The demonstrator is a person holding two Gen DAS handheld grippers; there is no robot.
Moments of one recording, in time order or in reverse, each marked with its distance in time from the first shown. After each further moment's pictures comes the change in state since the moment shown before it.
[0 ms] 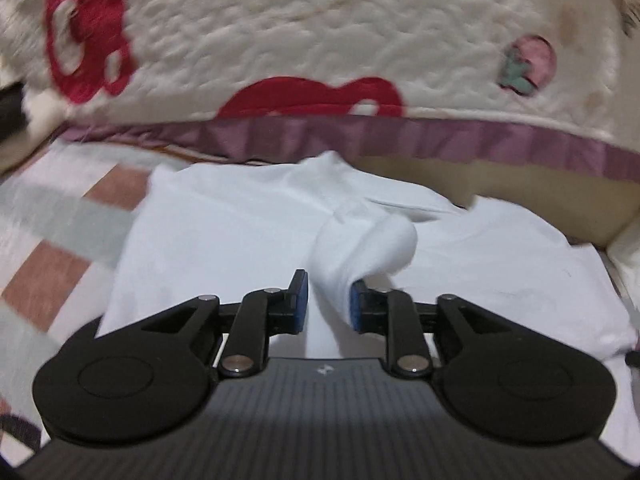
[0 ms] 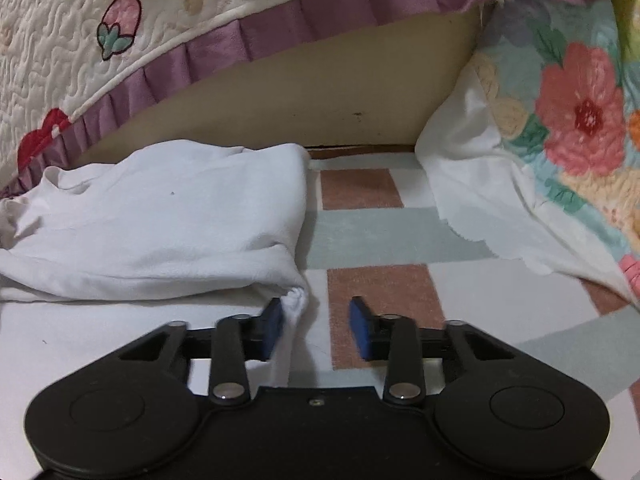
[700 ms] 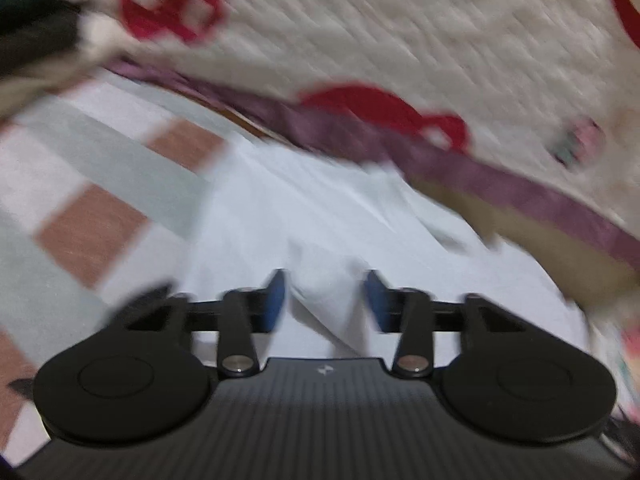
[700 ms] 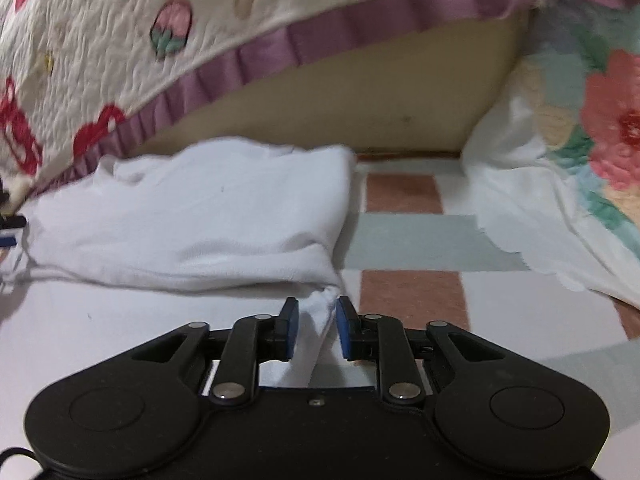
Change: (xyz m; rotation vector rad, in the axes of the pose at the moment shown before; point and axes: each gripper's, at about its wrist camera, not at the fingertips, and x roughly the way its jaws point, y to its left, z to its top) left arm -0.009 0.058 0.005 -0.187 0.092 -0.088; right arm 0.001 -0.008 0.007 -0.117 0.039 0.198
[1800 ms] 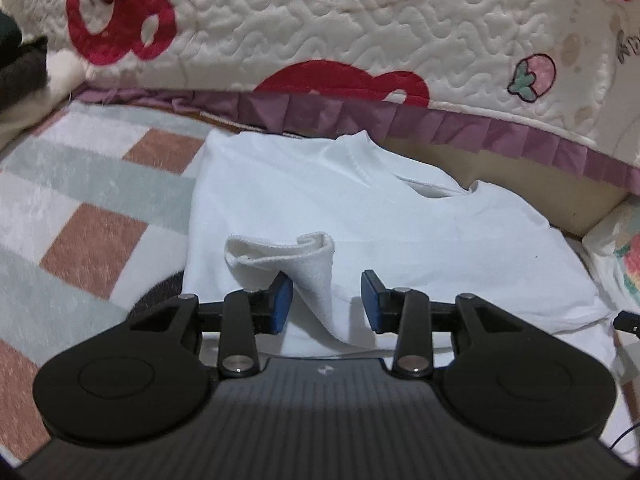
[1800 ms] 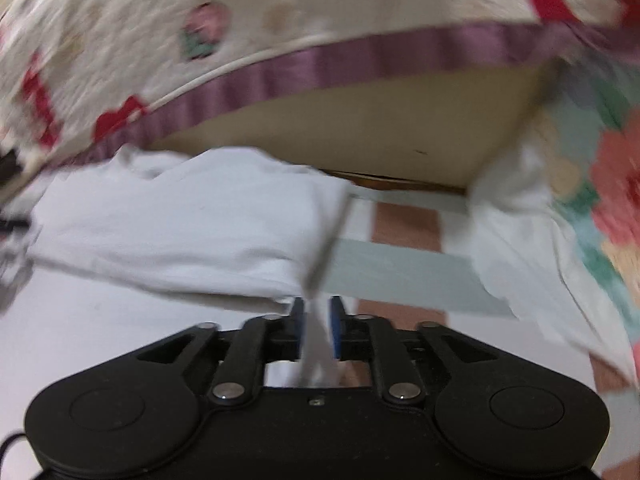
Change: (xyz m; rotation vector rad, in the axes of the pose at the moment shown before) left arm -0.018 -0.006 -0.017 0.212 -0.020 -0.009; right arm -0.019 0.020 0.009 -0.215 -0.017 -0.001
